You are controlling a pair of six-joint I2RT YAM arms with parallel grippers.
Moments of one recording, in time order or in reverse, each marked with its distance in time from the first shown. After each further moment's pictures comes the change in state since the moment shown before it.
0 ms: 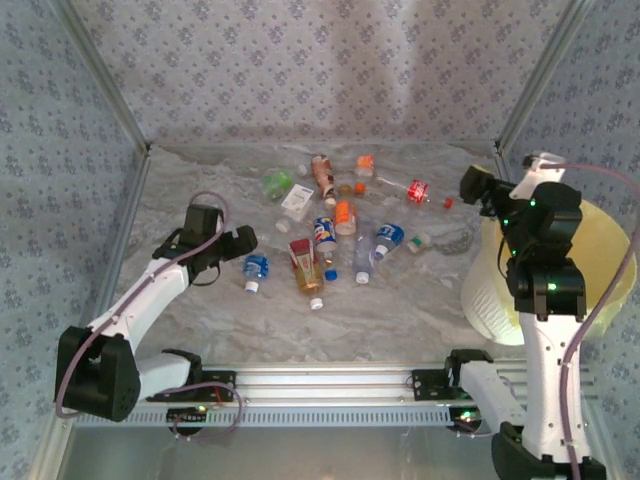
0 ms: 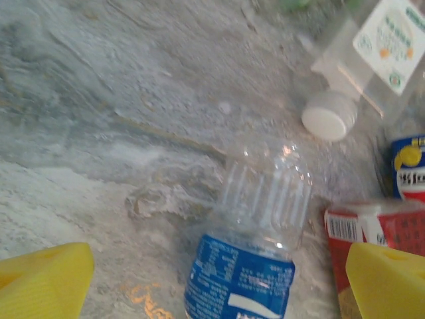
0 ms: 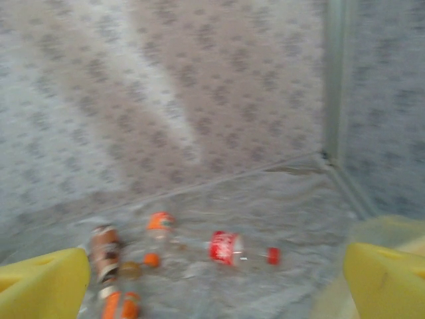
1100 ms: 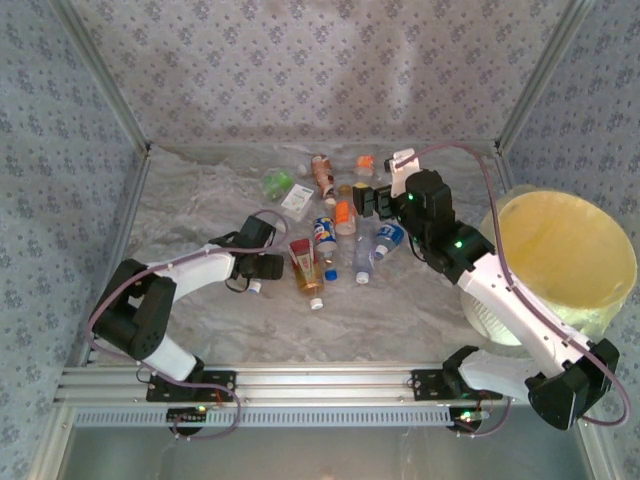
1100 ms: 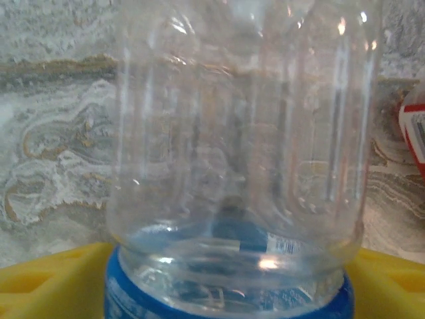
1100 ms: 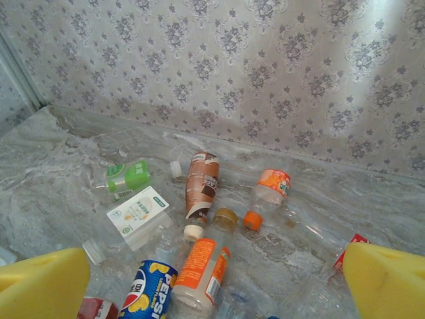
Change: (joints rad) left arm -0.247 0.354 0.037 0.062 -0.169 0.164; right arm 0.578 0.292 -0.127 0.314 0.228 -0.158
